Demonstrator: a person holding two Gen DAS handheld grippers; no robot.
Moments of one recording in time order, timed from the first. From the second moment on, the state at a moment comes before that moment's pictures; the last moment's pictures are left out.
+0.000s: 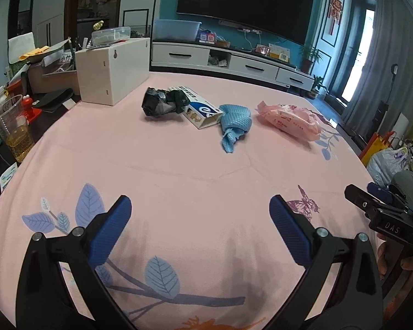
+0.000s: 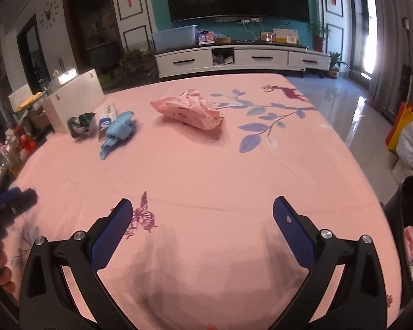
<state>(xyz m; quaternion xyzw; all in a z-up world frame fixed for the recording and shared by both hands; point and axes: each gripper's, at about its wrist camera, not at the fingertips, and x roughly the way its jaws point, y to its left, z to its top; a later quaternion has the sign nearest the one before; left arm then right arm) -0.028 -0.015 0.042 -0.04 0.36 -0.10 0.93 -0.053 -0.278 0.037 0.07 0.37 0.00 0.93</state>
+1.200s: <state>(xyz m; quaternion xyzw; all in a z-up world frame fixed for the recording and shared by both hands) -0.004 0.058 0.051 -0.21 0.44 -0.13 0.86 0.192 -0.259 0.033 0.03 0.55 -0.06 0.83</state>
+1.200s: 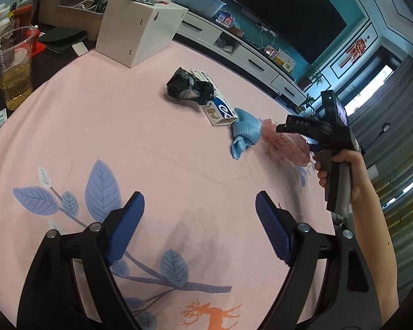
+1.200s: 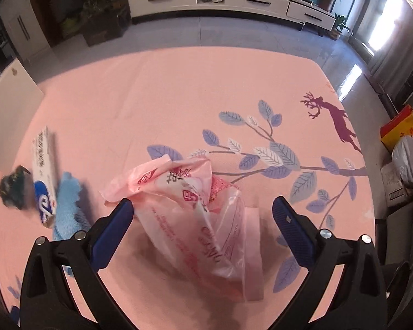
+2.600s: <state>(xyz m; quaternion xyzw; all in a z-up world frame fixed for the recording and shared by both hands) 0.154 -0.117 0.028 -0.07 0.48 -0.07 0.87 -0.067 -0.437 0.080 0.17 0.35 -0.15 0.91</state>
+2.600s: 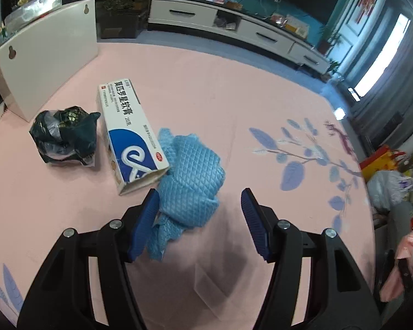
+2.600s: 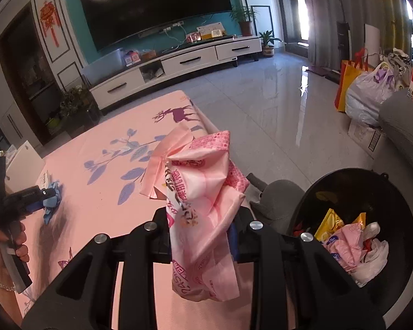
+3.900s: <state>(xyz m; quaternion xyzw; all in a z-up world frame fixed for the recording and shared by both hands) -0.070 -0.313 0.140 0.00 0.34 -0.31 0.89 -0.172 -0.503 0.142 0.20 0.25 -0.26 0.91</state>
